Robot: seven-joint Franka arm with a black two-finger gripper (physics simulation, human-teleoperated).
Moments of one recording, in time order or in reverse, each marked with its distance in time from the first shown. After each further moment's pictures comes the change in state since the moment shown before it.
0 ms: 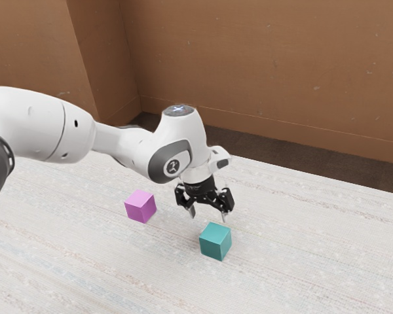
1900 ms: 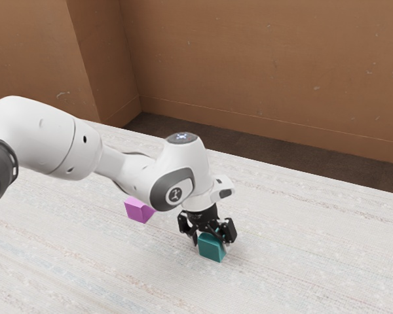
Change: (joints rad) arm -0.040 0.002 -0.009 -0.121 -0.060 0.076 0.063
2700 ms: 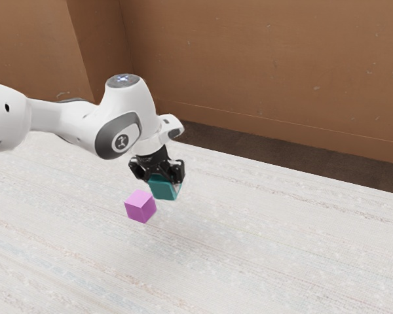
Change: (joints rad) arm 0.146 -0.330 0.074 -0.093 0.103 -0.100 -0.040
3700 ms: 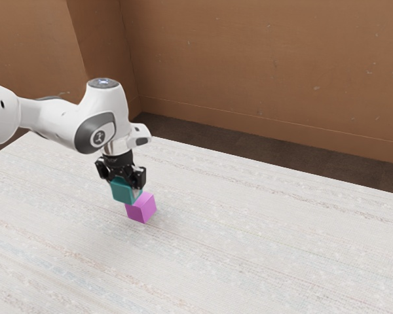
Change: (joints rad) arm 0.160 0.068 0.000 0.026 0.099 -0.112 0.209
